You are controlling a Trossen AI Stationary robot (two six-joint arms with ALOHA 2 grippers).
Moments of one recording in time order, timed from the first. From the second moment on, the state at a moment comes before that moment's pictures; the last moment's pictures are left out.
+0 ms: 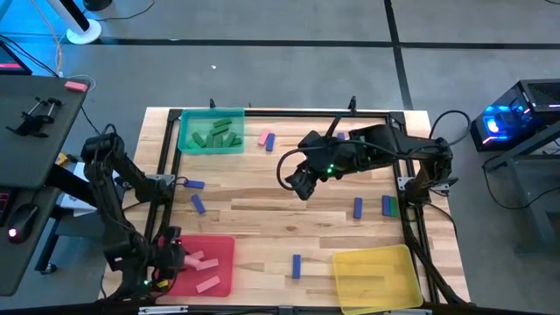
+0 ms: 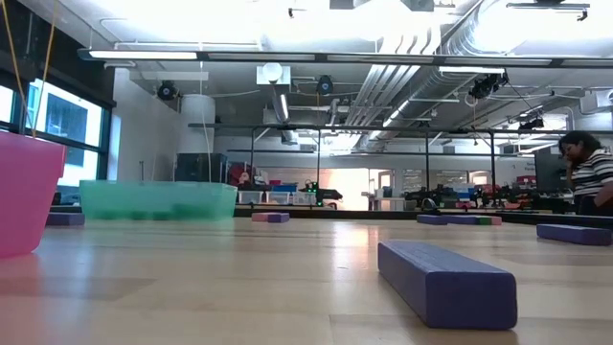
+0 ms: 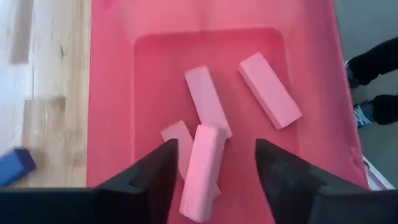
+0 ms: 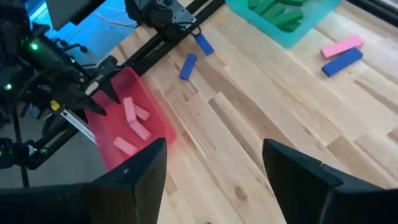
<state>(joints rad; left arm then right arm) -1.28 1.39 0.92 -0.87 -0.48 -1.15 0.18 1.82 2.31 -1.31 0.22 0.81</state>
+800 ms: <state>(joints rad) -0.61 0.92 1.04 -0.88 -0.88 -0.68 -0.31 1.87 2.14 -1.52 0.19 0.52</state>
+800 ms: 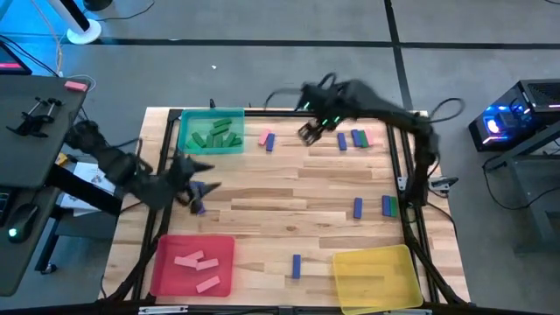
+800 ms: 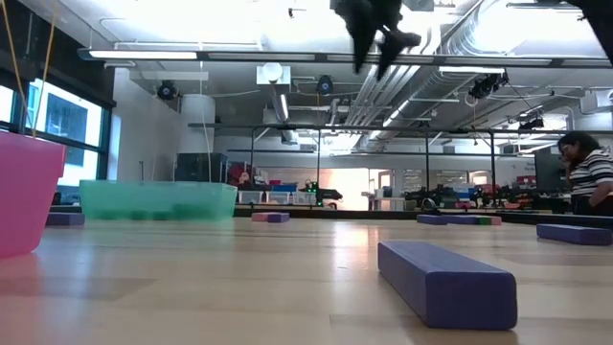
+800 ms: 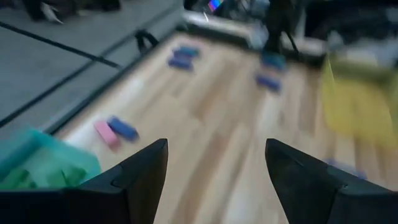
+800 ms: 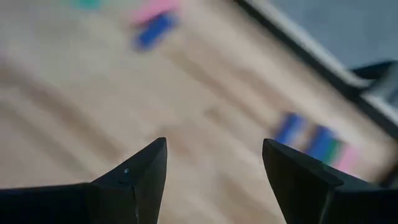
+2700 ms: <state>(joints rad) 0.81 1.21 1.04 0.03 0.38 -0.16 -1.04 1.67 1.09 -1.00 0.16 0.71</state>
